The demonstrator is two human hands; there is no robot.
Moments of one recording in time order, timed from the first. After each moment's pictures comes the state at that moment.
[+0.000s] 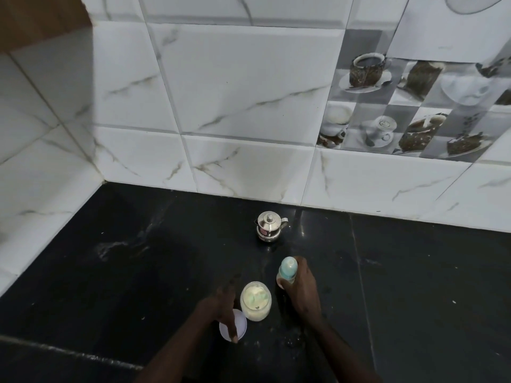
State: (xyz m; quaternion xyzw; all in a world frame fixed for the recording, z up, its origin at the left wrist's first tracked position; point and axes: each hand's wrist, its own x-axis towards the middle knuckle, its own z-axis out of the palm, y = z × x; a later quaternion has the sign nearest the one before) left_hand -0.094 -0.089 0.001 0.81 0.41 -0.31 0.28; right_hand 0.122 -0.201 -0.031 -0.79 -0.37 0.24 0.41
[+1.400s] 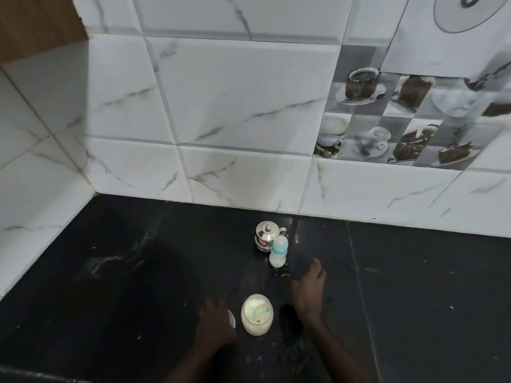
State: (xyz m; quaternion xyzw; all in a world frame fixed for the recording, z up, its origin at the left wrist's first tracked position) left_hand -0.109 -0.115 -0.026 0.78 0.57 -0.13 0.25; right_hand 0.112 -0.178 -0.008 -0.86 -0.21 0.21 0.41
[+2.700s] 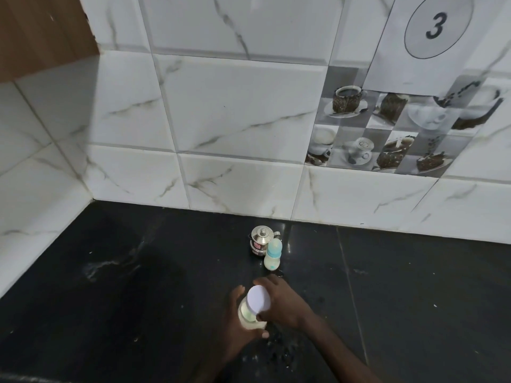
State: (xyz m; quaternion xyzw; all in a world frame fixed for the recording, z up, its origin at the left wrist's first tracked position) left_hand -0.093 -0.148 -0.032 0.76 0.43 0.18 0.46; right_hand 0.085 -0.194 0.043 -0.73 -0.60 0.28 0.12
